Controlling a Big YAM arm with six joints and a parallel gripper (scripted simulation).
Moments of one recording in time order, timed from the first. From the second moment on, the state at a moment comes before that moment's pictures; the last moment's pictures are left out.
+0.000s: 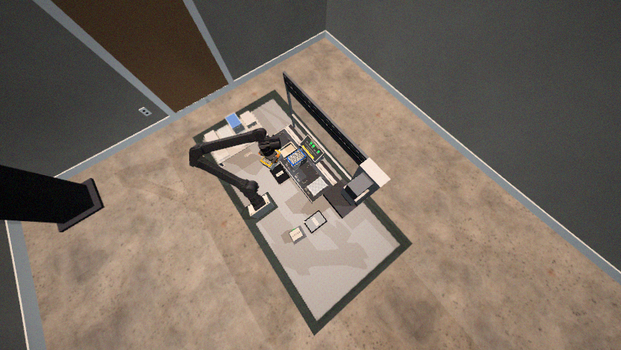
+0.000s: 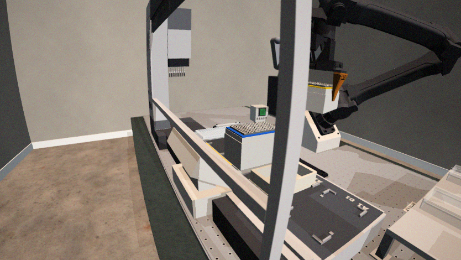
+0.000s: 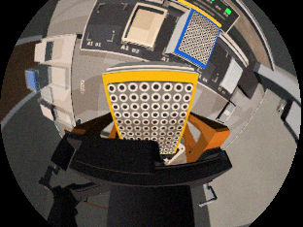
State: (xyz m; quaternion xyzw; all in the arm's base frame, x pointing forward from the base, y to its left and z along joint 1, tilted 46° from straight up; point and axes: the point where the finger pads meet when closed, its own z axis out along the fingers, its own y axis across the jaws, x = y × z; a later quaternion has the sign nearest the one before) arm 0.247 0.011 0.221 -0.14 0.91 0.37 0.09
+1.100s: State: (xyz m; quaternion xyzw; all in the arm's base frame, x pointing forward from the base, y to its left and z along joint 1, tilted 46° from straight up) arm 0.236 -0.028 0.180 -0.07 0.92 0.39 0.04
